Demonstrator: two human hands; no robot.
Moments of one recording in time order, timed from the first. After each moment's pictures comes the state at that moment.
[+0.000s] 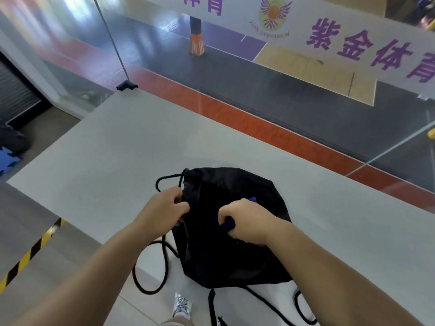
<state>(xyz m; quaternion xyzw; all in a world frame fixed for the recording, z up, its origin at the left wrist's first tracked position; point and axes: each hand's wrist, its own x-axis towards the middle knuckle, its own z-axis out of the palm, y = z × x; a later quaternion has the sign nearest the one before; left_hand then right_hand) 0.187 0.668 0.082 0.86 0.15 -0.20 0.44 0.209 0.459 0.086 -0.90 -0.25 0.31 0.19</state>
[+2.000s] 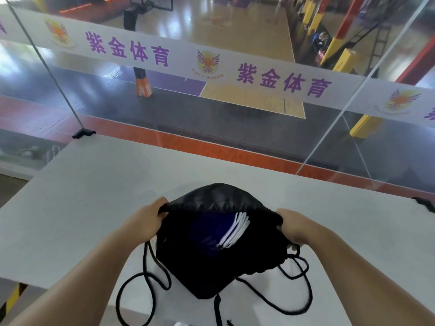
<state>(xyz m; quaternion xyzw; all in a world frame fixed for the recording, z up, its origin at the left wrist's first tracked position) 0.224 0.682 0.078 0.93 -0.05 -0.21 0.29 0.159 0.347 0.114 -0.91 0.17 0.30 0.21</state>
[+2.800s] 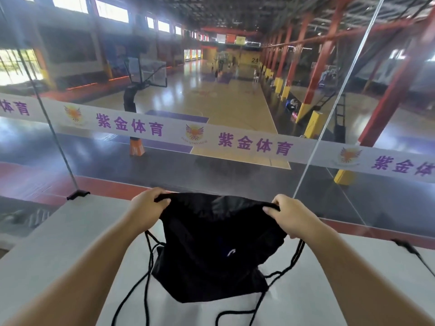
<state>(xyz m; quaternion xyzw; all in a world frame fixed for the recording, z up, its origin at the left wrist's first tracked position) 0.273 0.643 0.203 0.92 -0.07 0.00 0.38 0.177 0.345 0.243 -0.96 0.17 0.07 0.22</state>
